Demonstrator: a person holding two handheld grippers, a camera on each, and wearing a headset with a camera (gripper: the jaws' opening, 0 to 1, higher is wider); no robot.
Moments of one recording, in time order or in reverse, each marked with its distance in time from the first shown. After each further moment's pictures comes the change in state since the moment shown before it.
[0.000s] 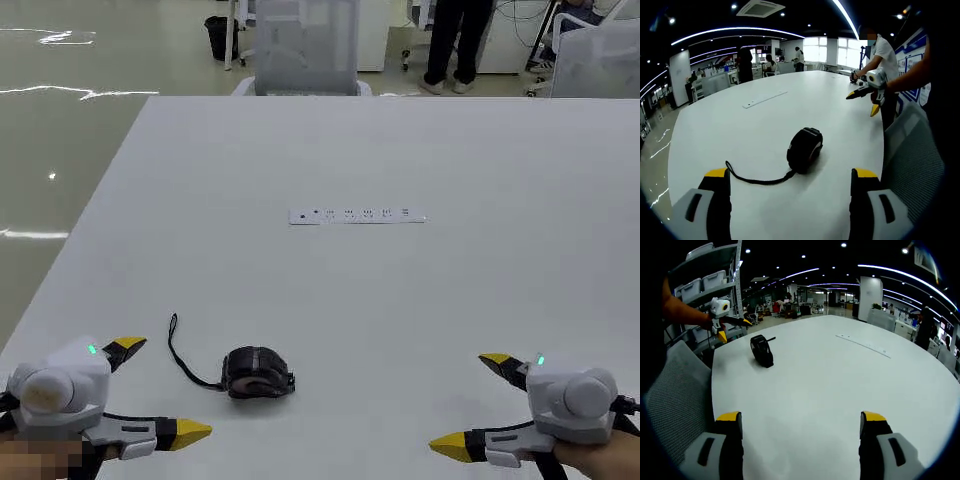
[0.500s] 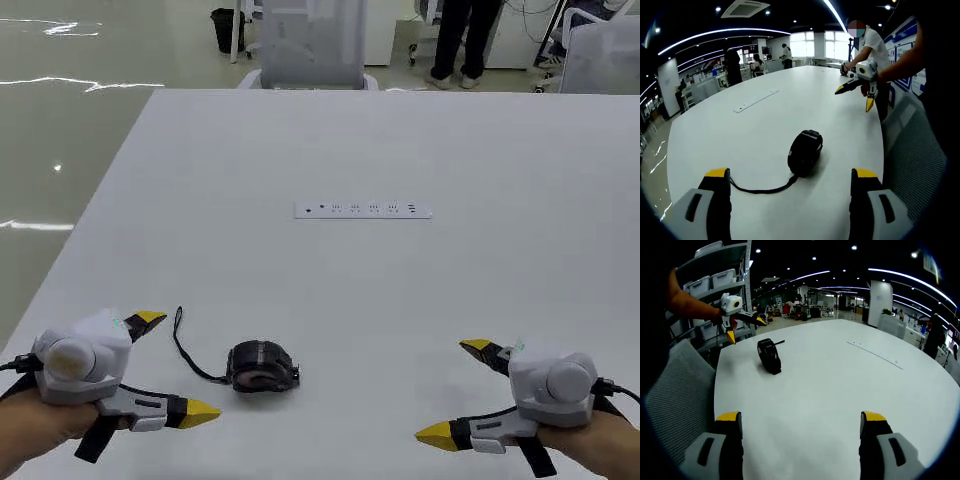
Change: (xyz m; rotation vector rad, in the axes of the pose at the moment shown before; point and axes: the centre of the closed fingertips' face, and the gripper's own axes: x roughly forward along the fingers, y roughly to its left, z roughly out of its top) left arm 0.014 0.004 0.009 0.102 0.033 -0.067; right arm 0.024 0.014 0.021 -0.056 -0.023 0.075
